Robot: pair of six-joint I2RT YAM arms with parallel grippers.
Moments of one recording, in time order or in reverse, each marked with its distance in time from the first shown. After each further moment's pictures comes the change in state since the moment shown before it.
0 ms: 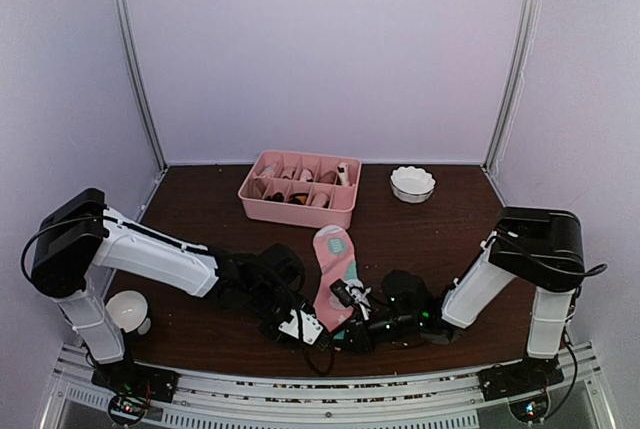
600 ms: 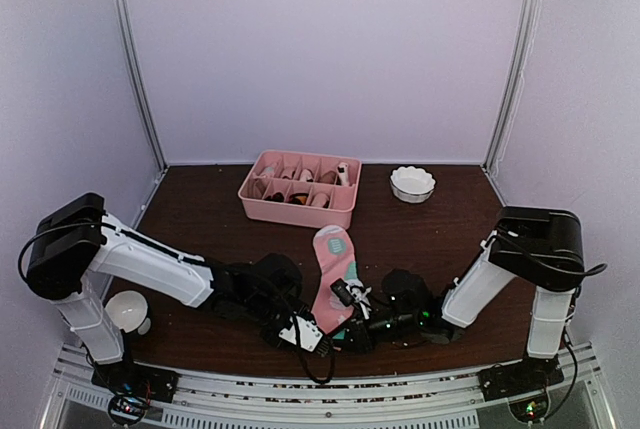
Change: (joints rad) left arm -0.038 -0.021 -0.075 0.129 -0.046 -0.031; right arm -0.006 0.000 0.000 0.001 -0.018 0.020
